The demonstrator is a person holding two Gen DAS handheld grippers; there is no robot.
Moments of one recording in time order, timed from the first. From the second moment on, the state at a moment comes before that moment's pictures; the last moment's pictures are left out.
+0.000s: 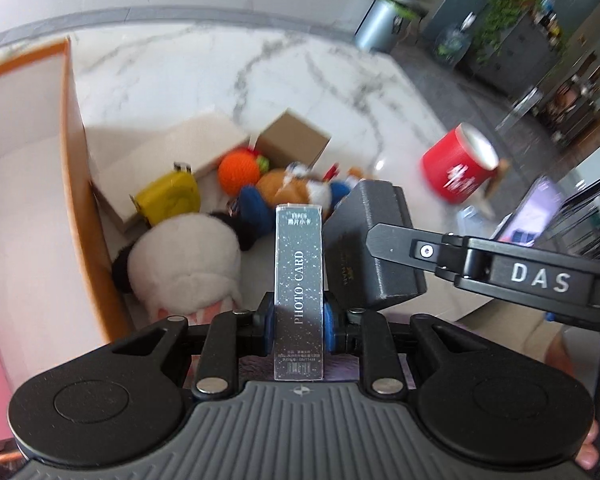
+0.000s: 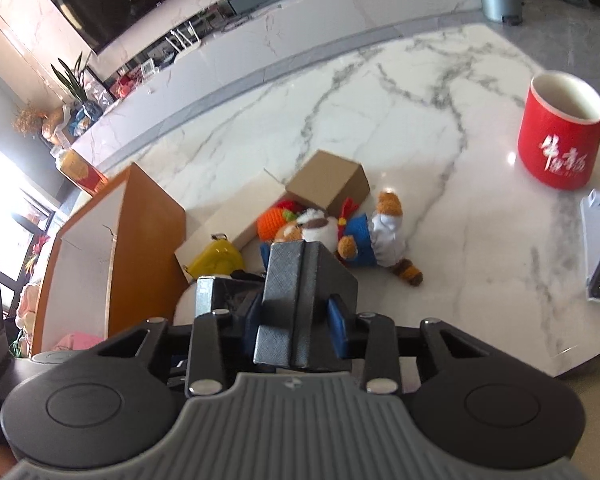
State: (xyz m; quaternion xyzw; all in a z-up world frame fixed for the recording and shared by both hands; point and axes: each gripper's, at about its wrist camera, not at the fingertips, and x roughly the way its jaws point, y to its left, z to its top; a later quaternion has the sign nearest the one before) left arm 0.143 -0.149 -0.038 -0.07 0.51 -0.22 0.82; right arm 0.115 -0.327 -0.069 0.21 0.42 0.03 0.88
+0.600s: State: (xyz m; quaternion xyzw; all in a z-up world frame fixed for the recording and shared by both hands) left arm 0.107 -0.018 0.048 -0.16 0.40 -0.15 0.89; right arm 0.104 -0.210 0.012 0.18 0.35 0.18 0.90
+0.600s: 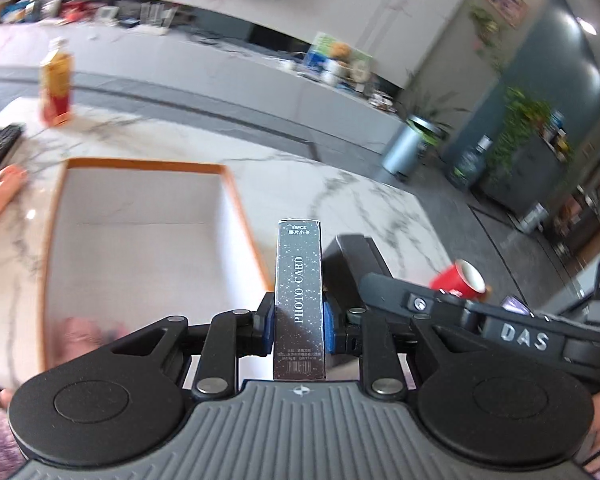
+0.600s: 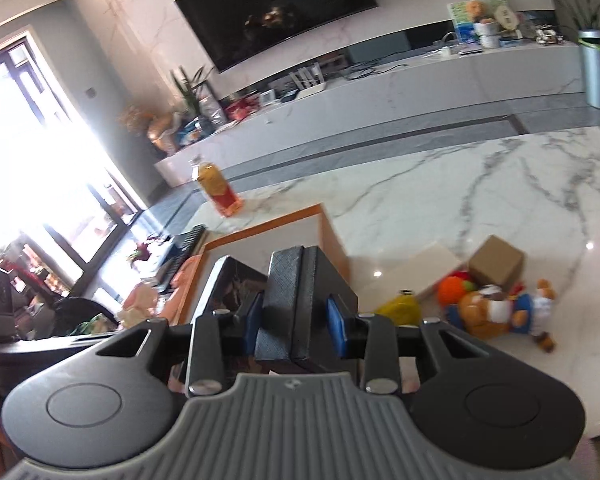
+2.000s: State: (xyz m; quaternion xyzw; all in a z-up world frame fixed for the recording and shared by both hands) left arm 0.120 0.058 -0.042 -0.17 0.51 -0.07 0.84; right arm 0.156 -0.122 -0.076 0.07 0.49 0.20 0.84
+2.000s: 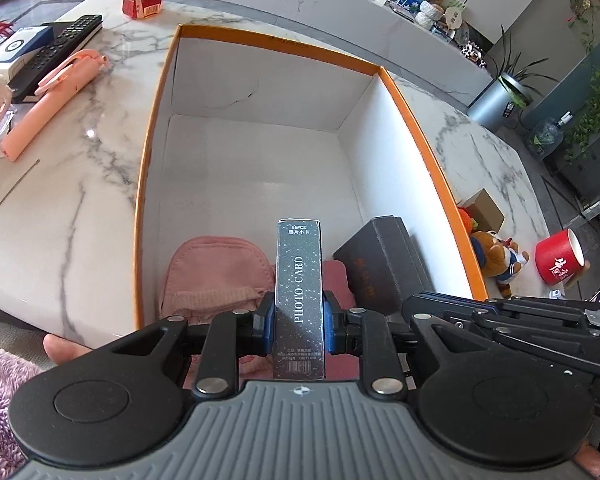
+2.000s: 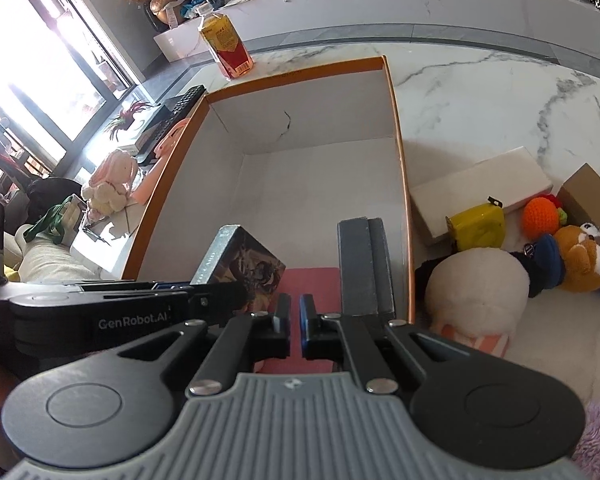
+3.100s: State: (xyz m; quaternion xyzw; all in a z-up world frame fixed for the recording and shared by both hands) left arm 0.118 0.080 -0.014 -0.09 0.50 -0.06 0.86; right arm 0.177 -0.080 -0.106 0.00 0.54 0.25 0.81
